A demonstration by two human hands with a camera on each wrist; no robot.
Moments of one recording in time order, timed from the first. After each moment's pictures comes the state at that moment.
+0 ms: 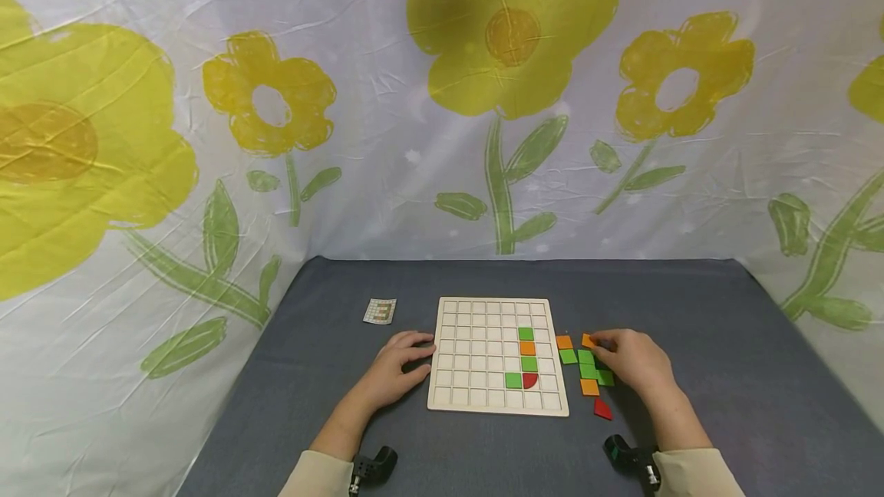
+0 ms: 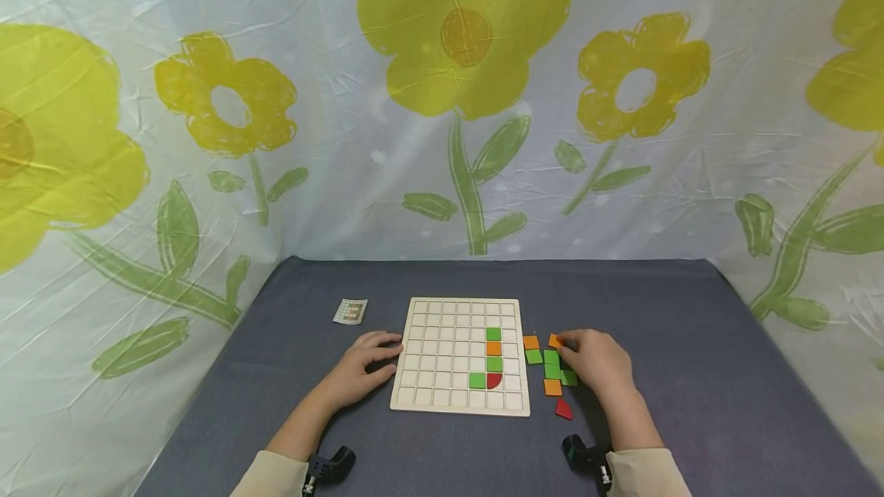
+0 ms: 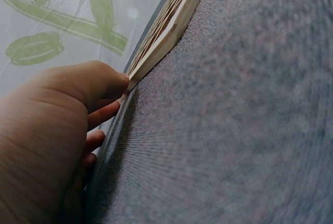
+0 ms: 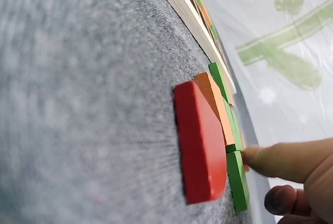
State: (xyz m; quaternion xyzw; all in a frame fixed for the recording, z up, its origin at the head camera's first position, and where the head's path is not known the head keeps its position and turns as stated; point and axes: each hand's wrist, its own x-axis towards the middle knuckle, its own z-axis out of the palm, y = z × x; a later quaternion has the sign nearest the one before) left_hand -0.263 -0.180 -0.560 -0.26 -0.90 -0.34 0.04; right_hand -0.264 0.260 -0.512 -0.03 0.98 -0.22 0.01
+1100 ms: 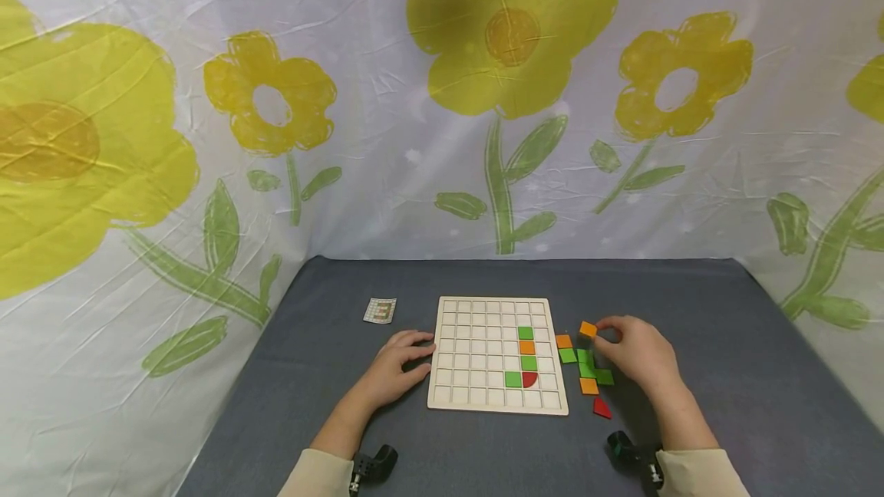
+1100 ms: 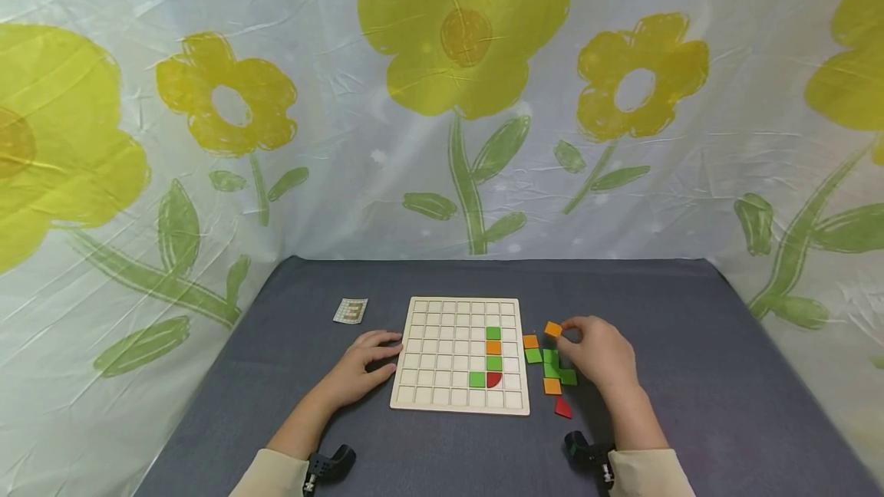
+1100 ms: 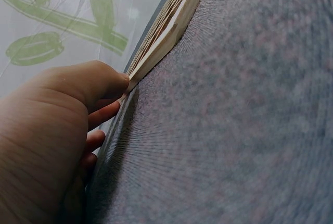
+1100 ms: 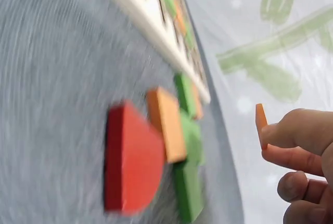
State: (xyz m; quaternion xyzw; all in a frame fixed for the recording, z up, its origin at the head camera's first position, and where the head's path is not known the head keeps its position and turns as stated) left_hand -0.264 -0.180 -0.560 -0.26 -0.90 -0.34 0.04; right_hand -0.255 0.257 -0.491 -0.02 0.97 -0.26 -0.03
